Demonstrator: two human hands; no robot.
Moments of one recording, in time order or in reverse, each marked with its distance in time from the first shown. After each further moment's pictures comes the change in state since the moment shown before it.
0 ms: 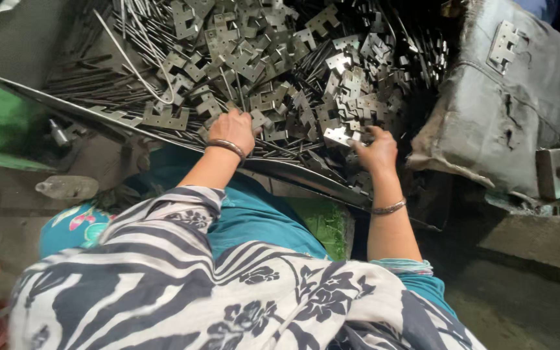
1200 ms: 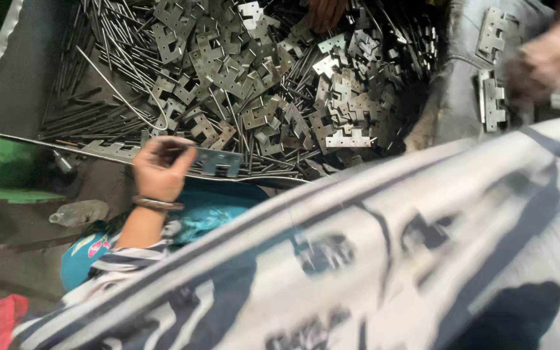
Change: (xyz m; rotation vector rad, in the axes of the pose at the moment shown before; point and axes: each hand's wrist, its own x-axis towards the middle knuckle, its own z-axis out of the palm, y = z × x) left_hand -0.069 -0.084 -0.074 -1.311 0.359 0.017; right_hand -0.061 -0.098 -0.306 0.812 0.573 -0.583
